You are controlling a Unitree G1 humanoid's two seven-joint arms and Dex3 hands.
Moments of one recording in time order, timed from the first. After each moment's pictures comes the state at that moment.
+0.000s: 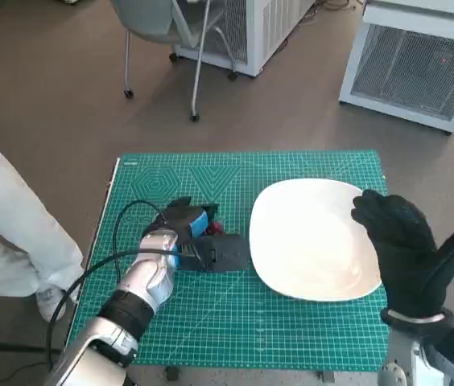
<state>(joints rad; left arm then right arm) -0.91 0.25 -0.48 0.99 0.77 0.19 -0.14 -0.29 -0.07 -0.21 0.17 0.51 -0.41 0.51</state>
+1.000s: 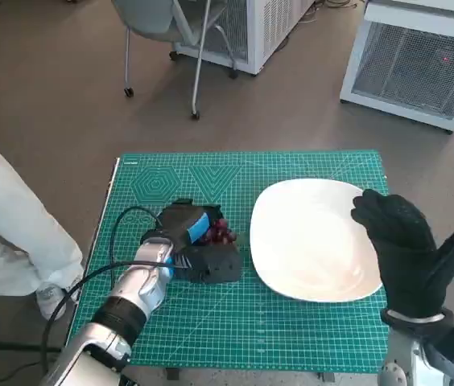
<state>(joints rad) -0.85 0.29 -0.49 0.97 0.73 0.03 0.05 -0.29 -0.07 -0.21 0.17 0.51 -0.40 0.51</state>
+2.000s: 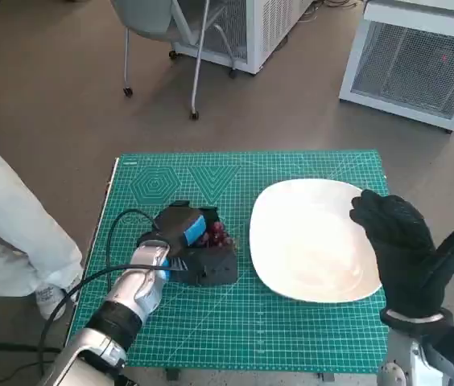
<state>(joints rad) -0.81 0.31 -0.49 0.88 0.73 0.07 0.02 -0.29 -0.07 -0.21 0.18 0.51 -0.41 0.51</state>
